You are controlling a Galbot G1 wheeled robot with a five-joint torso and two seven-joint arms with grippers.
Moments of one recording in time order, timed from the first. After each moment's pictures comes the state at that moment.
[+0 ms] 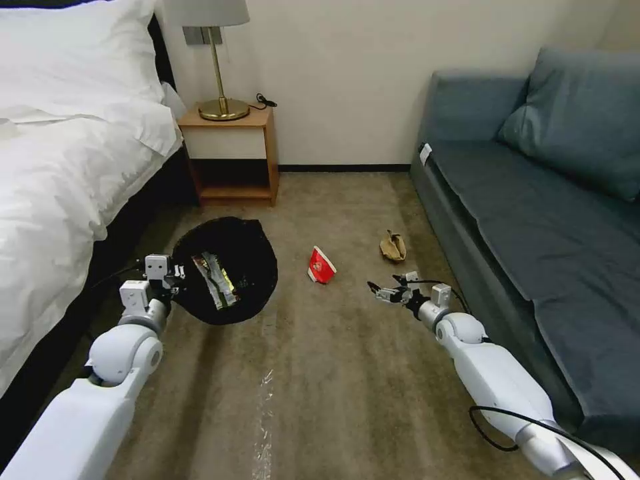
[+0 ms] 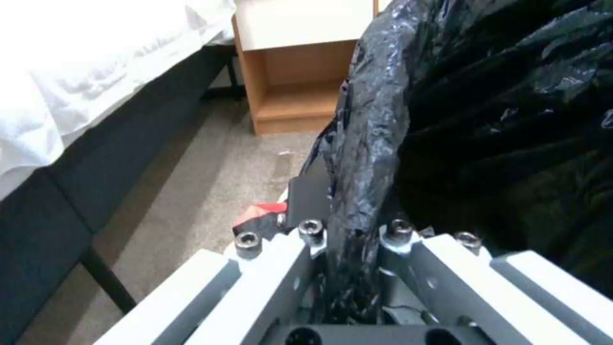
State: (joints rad) left arm 1.11 -0.97 -0.47 -1.78 -0.50 0.28 -0.19; right arm -0.67 1.18 0.15 0.94 0.55 -0.02 -0.42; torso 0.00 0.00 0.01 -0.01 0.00
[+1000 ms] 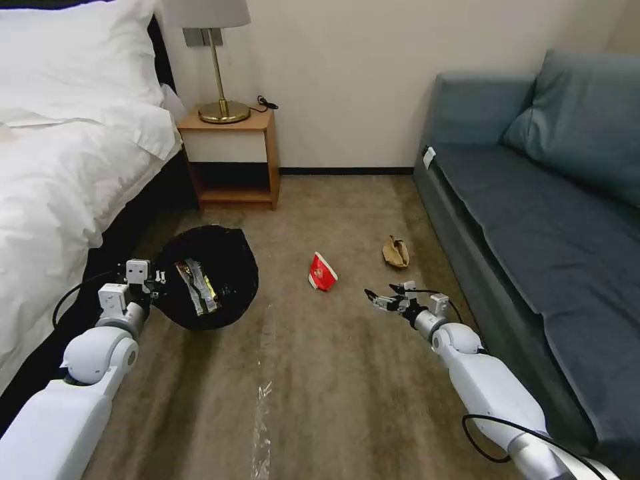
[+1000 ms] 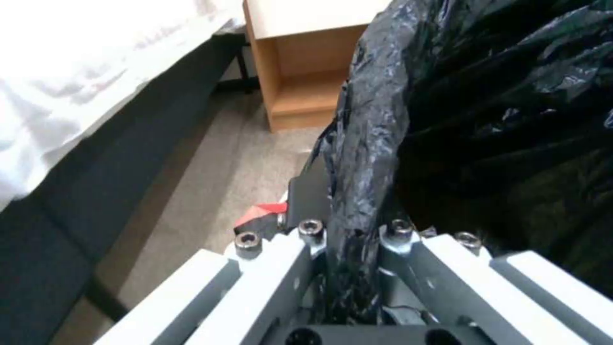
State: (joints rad) left arm 1.10 -0.94 -0.52 -1.67 -0.49 0.25 -0.10; right arm -0.69 1.23 0.18 0.91 0.55 -0.02 -0.45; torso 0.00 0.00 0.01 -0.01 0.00
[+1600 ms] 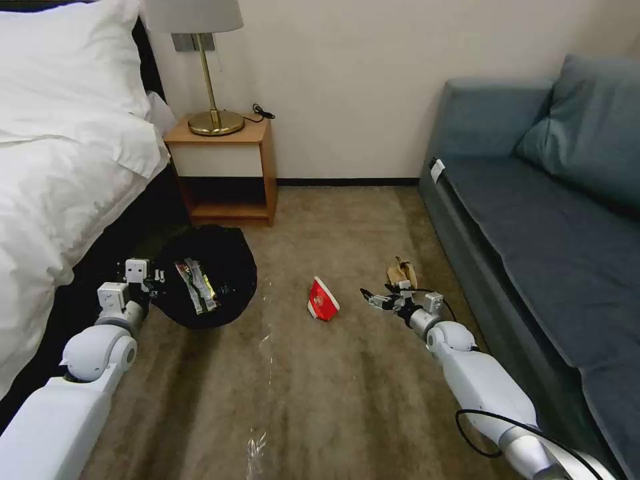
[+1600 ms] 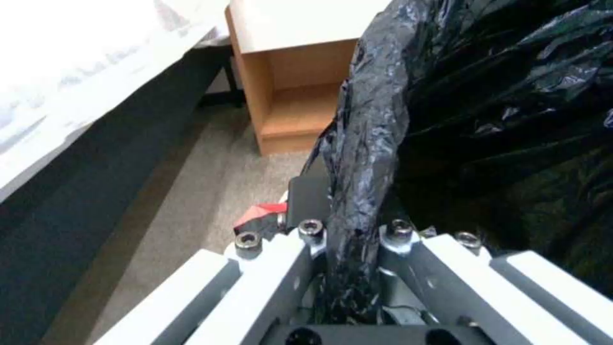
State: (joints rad) left arm 1.09 -0.93 -0.51 -1.65 -0.49 0.24 -0.09; right arm -0.66 1.26 0.18 0.86 0.55 -0.01 -0.46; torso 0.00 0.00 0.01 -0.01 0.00
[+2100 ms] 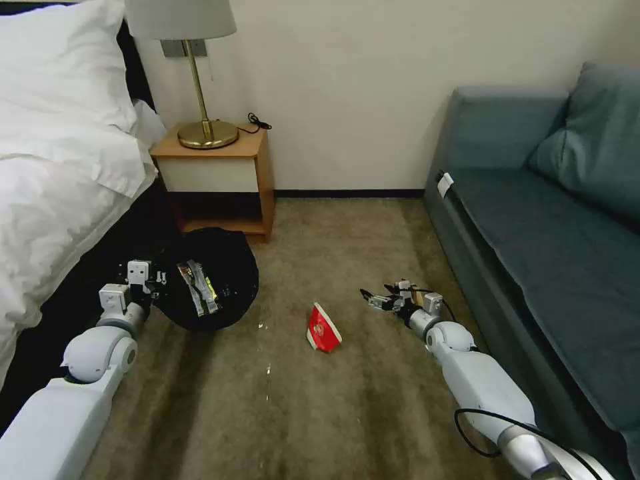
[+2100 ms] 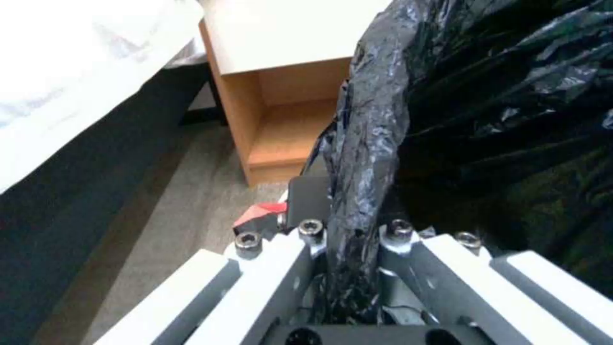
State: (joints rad) left arm 1.09 -0.93 -0.51 -1.65 -0.49 0.23 -0.08; right arm -0.67 1.26 0.19 0.85 0.54 -0.01 -0.46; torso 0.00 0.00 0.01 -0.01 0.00
